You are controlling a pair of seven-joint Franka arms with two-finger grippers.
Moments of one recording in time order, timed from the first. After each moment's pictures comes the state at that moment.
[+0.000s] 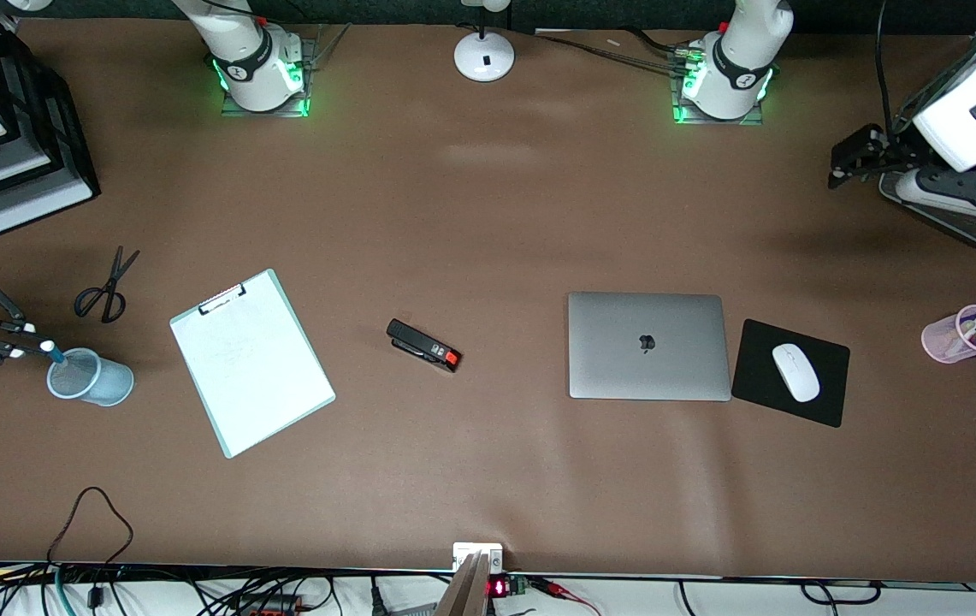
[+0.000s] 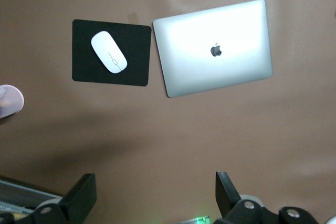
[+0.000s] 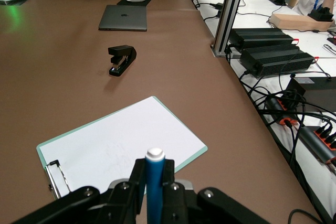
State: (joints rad) left arm 0.03 -0.07 -0.08 -1.72 -0.05 1.57 0.14; right arm -0.44 0.70 -0.11 -1.29 0.95 1.54 -2.24
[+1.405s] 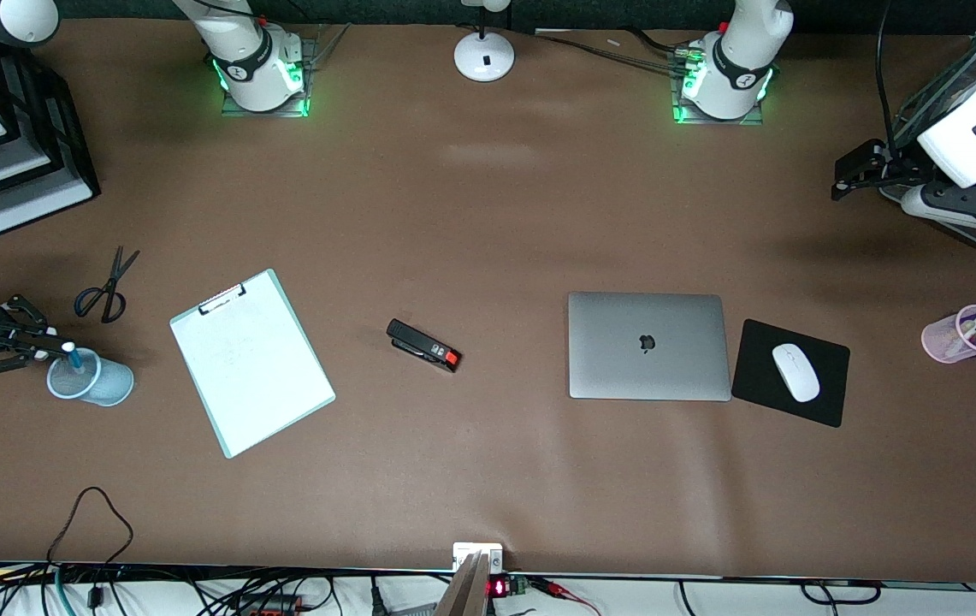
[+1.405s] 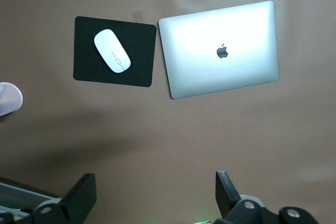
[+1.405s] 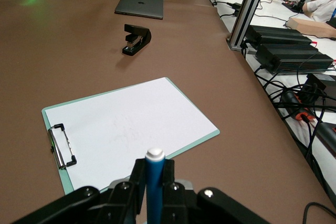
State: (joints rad) left arm -0.01 -0.07 -0.03 -1.74 -0.05 1.59 0.14; right arm -0.47 0.81 -0.11 -1.27 0.94 1.53 -2.41
